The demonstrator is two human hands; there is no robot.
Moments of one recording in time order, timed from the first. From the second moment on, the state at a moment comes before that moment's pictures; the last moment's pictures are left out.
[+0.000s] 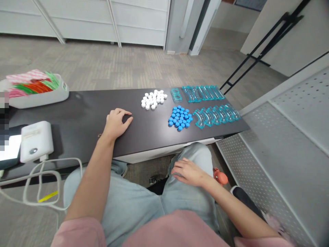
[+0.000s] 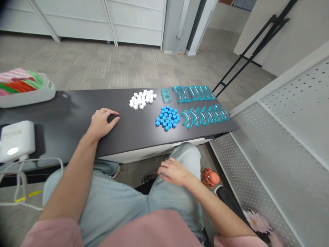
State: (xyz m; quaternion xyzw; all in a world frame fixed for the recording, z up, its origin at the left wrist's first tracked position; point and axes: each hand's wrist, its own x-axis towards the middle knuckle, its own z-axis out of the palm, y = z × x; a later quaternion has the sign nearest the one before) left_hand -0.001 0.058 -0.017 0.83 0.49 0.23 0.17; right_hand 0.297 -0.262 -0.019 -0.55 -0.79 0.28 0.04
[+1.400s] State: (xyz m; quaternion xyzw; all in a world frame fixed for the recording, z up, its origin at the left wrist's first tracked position) left_hand 0.007 0.046 -0.018 0.79 0.59 0.13 0.05; right_hand 0.307 -0.289 -0.031 -0.52 -0.78 0.31 -0.14
